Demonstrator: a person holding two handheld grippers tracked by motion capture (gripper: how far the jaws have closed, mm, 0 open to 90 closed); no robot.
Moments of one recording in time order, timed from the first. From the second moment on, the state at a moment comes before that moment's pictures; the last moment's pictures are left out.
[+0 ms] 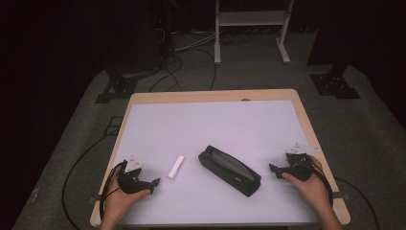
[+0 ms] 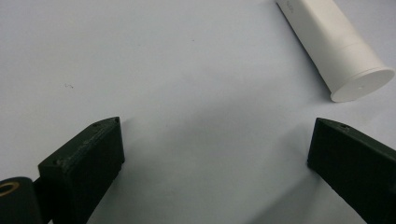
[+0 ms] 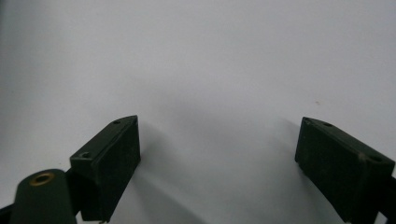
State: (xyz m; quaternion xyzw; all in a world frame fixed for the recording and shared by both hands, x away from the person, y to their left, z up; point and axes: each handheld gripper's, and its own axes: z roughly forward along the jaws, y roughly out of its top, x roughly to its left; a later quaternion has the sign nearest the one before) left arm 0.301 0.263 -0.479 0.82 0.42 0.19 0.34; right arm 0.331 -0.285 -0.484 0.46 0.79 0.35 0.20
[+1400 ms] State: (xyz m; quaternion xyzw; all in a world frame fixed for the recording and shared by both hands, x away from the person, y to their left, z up) left arm 0.316 0.219 -0.433 0.80 0.43 0.16 0.38; right arm 0.331 -0.285 -0.484 0.46 0.79 0.35 0.19
